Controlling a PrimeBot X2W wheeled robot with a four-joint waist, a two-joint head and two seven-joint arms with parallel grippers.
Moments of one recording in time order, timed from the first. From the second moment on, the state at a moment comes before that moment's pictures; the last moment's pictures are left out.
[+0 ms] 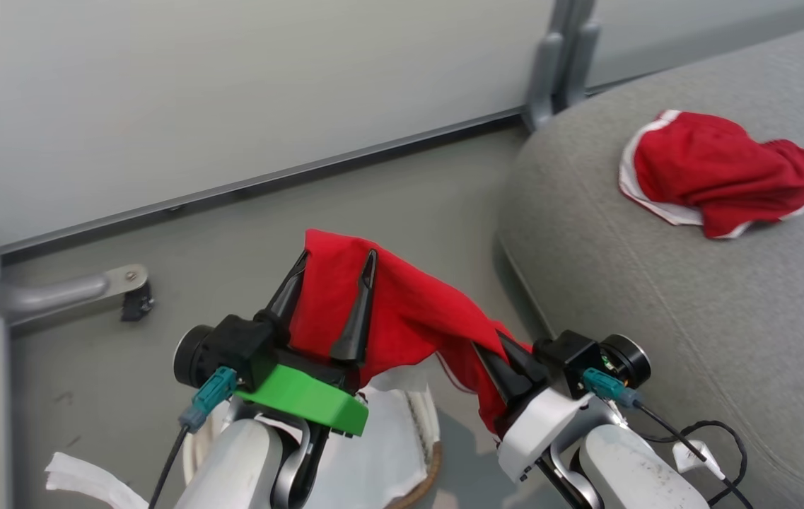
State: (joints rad) left arm -0.27 0.05 -0.42 0.20 -0.36 -0.13 -0.26; right arm -0.33 -0.05 0.49 0.42 0.22 0.13 -0.26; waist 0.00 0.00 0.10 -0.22
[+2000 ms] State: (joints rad) left arm -0.49 0.26 -0.55 0.17 -0.35 -0.13 -0.26; right arm -1.03 -0.29 -0.43 0.53 -0.25 0.13 -0.26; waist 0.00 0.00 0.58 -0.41
